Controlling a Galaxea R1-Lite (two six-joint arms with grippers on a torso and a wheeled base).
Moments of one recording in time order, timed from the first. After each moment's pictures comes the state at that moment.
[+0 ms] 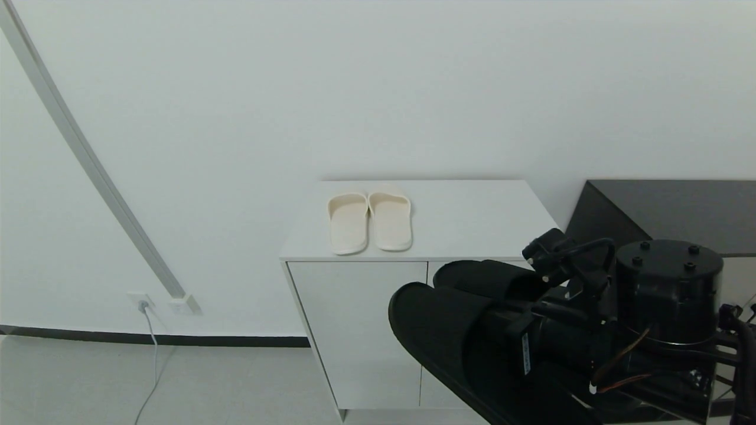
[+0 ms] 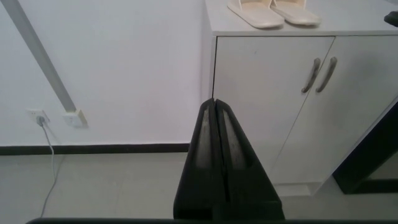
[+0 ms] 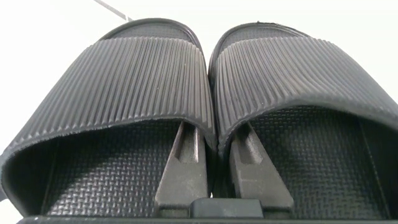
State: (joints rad) left arm 0.00 0.00 0.00 0.00 0.00 0.00; right arm 0.79 1.59 -0.60 -0.71 -0.05 0.08
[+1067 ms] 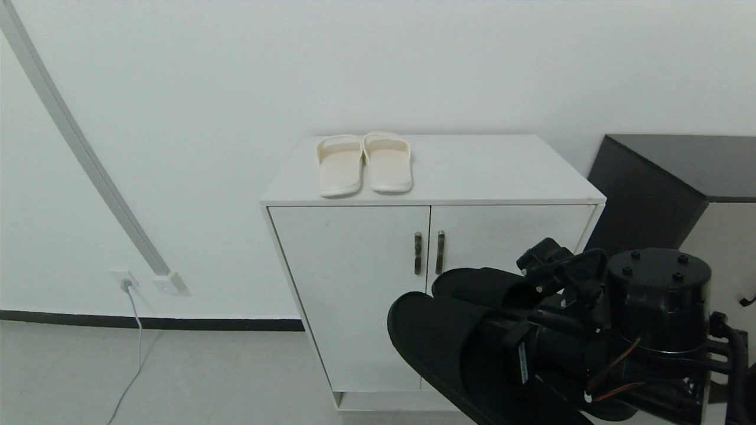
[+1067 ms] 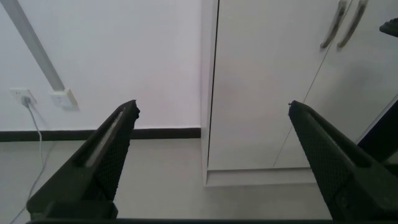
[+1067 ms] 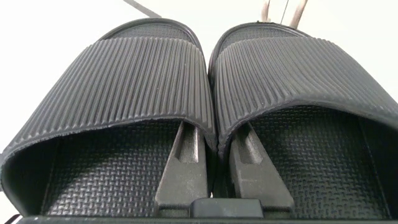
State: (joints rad) left arm 0.00 0.00 0.00 0.00 0.00 0.00; right arm 0.80 1.60 -0.58 -0.72 -0.05 0.08
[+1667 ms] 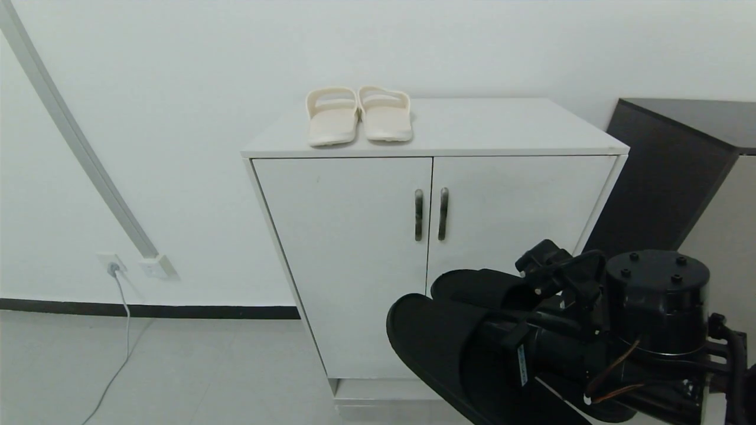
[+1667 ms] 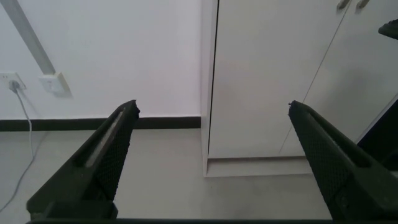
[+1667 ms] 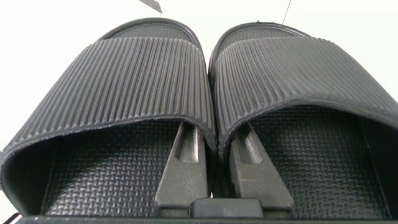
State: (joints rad) left arm 0.00 0.00 0.00 0.00 0.00 0.00; right arm 0.80 1.61 -0.58 -0.72 -0.05 0.08
